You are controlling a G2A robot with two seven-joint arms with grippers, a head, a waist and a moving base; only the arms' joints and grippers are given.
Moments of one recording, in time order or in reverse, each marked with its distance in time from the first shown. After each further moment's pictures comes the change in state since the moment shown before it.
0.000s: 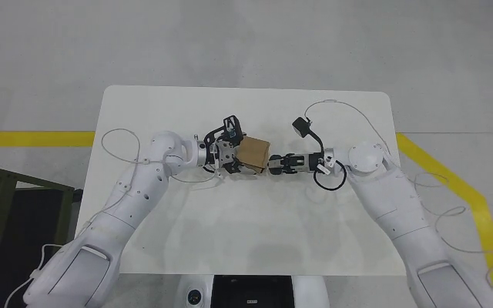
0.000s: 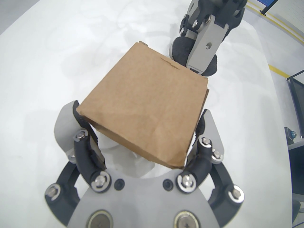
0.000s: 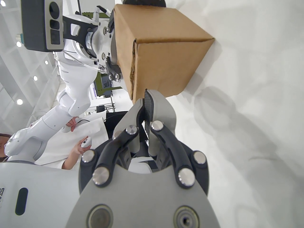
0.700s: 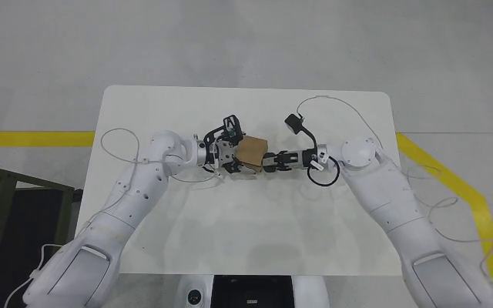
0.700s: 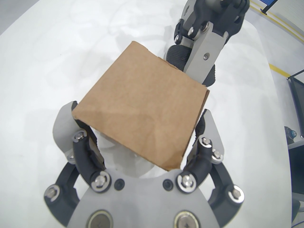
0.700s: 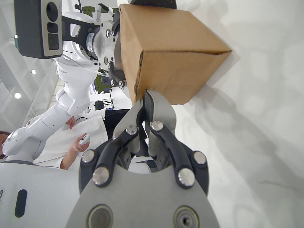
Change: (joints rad) left arm 0.000 0.002 -0.005 -0.004 -0.012 0.001 -0.018; right arm 0.064 -0.027 -0.053 0.066 0.024 -0.032 0.008
